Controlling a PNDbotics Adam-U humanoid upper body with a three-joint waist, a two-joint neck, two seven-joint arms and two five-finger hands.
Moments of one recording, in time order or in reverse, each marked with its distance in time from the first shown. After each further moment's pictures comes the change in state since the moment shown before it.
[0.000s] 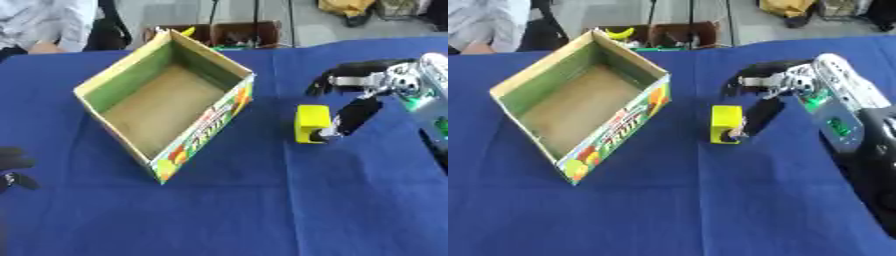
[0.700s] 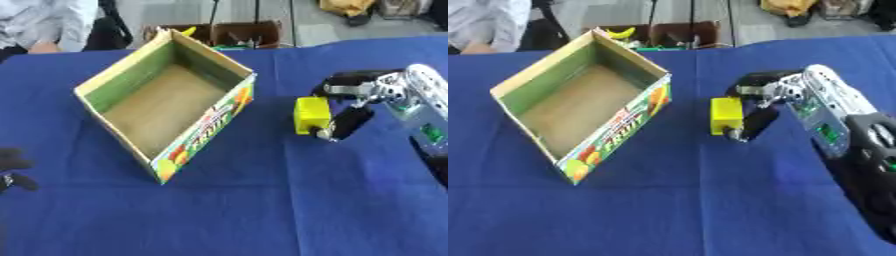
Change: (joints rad) left arm 0.000 0.000 0.000 0.000 0.000 0.003 -0.006; right arm 0.004 0.009 0.006 0.023 0.005 0.010 -0.045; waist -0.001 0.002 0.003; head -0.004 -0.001
